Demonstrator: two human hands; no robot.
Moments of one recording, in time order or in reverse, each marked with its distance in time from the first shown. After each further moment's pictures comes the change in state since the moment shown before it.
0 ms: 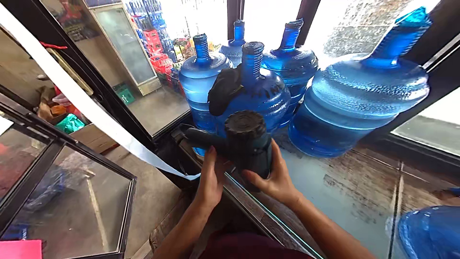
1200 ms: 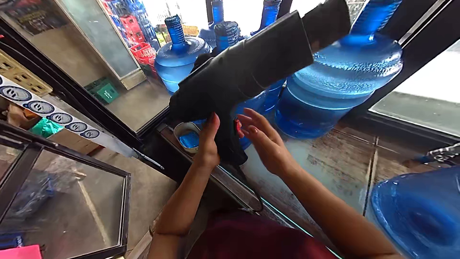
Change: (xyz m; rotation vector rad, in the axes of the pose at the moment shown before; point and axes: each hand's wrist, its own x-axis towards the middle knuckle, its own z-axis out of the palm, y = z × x) left_hand 0.050 -0.003 0.044 -0.176 -0.400 0.154; right_hand 0.030 -0.009 -0.036 0.413 -0.129 0.392
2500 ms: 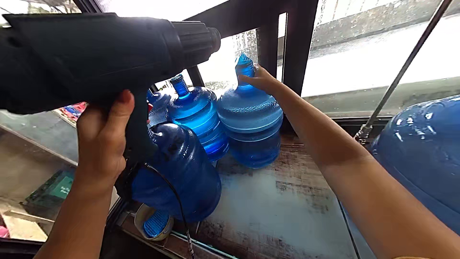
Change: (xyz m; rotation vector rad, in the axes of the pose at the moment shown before) left_hand 0.176 0.084 0.096 0.889 -0.157 0.431; right_hand 0.162 -0.080 -0.351 -0.643 0.499 -0.011
